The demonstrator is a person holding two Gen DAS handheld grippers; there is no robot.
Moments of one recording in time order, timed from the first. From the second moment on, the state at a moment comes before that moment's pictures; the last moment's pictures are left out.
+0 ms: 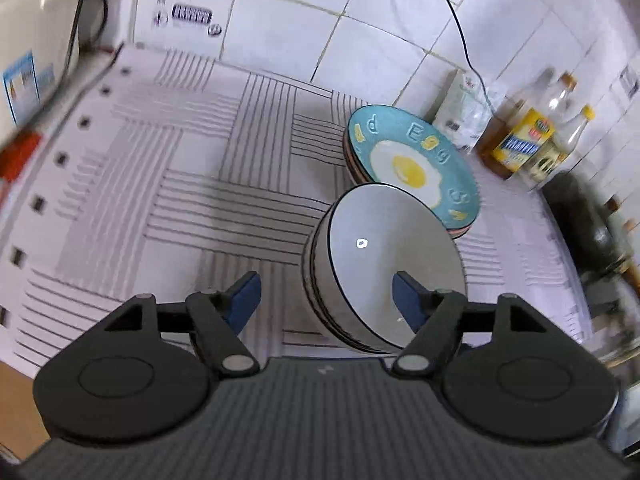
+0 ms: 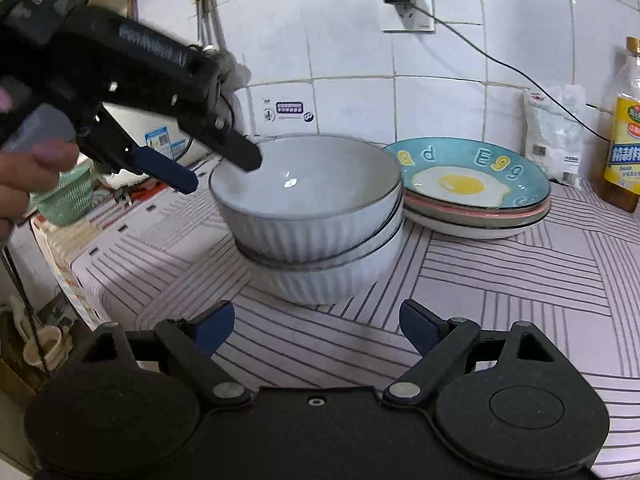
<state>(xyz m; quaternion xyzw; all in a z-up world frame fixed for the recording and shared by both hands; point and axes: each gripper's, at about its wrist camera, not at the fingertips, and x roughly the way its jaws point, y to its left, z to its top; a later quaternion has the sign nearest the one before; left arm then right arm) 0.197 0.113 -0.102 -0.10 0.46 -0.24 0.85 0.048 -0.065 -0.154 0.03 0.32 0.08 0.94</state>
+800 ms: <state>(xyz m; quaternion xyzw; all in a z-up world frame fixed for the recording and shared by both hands) 0.228 0.117 -0.166 -0.22 0.49 -0.25 0.80 0.117 -0.058 -0.180 0.04 0.32 0.11 0.94</state>
